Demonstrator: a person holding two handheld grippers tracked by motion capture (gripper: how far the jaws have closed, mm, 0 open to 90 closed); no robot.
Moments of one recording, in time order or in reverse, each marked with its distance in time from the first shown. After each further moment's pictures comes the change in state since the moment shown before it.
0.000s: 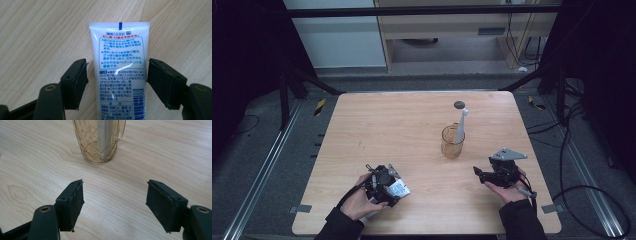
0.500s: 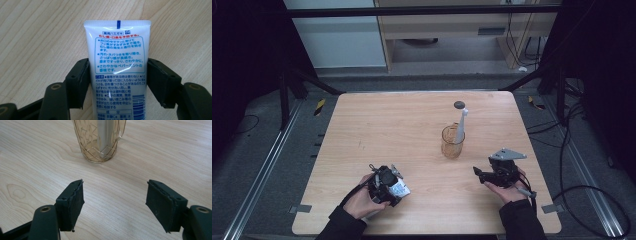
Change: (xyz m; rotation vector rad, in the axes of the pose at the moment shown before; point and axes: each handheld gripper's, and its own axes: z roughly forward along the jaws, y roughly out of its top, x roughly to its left) left arm 0.001 0.004 0.008 0.034 -0.028 -0.011; right arm -0.001 0.000 0.002 0.011 -0.005 -0.008
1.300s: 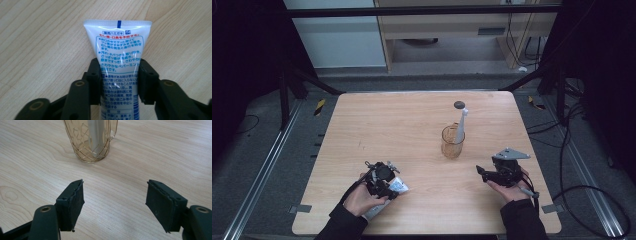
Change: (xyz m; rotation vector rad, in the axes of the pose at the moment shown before) left arm 0.010 -0.001 -0.011 -0.018 -0.060 -0.136; right arm -0.008 -0.003 -0.002 -0.013 -0.020 0.023
